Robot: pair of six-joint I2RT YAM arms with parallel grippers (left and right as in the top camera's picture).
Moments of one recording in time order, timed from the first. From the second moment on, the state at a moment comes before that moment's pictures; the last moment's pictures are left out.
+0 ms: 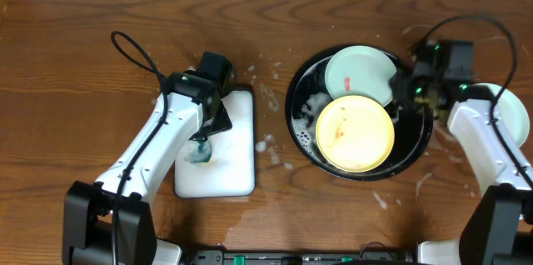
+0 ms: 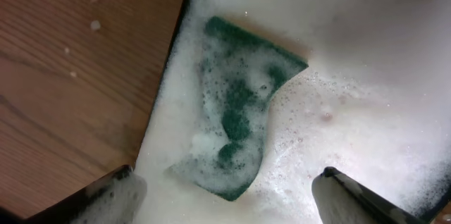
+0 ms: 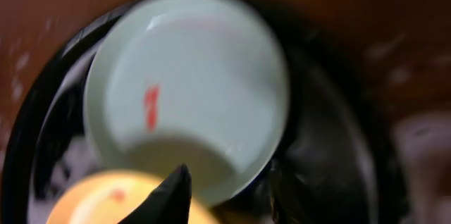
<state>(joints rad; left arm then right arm) -0.30 1.60 1.17 -1.08 -0.24 -0.69 -0.07 1.60 1.07 -0.45 -0.23 0.07</state>
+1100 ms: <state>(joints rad) -0.30 1.60 1.17 -1.08 -0.24 -0.69 -0.09 1.87 1.10 -0.10 -0.14 0.16</state>
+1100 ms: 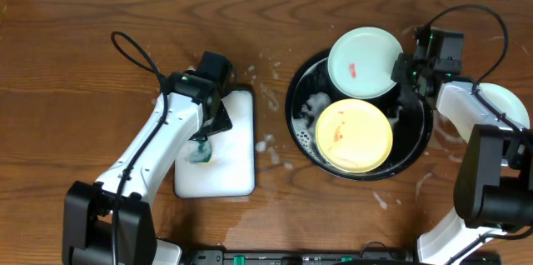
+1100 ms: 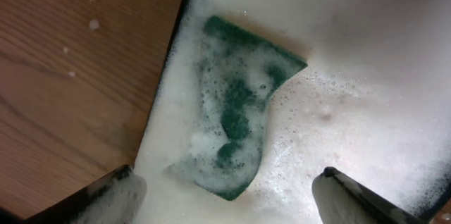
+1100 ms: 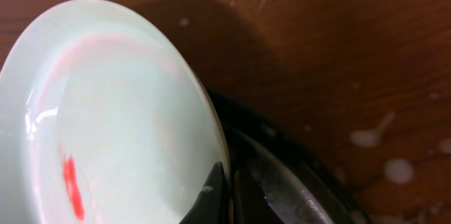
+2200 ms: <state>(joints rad) -0.30 1.60 1.17 -1.11 -0.23 -0.69 0.02 1.63 1.00 -0.79 -0.09 0.16</state>
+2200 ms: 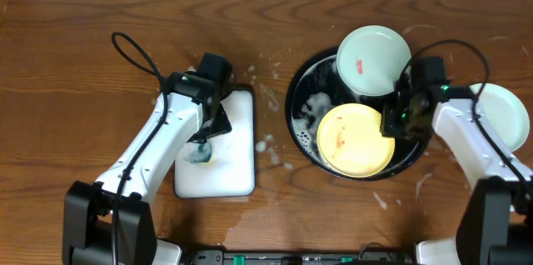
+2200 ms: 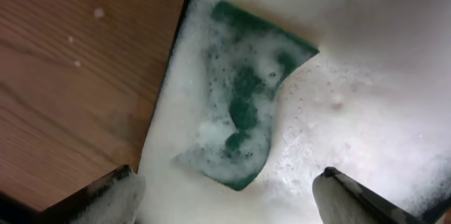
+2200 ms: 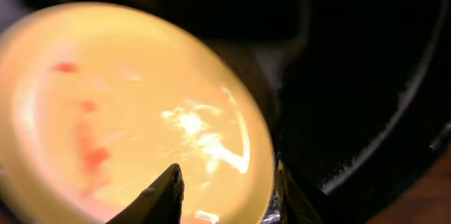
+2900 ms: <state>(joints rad) -0.30 1.60 1.17 -1.11 -0.28 -0.63 0.02 1.69 0.89 -0.58 -0.15 0.12</state>
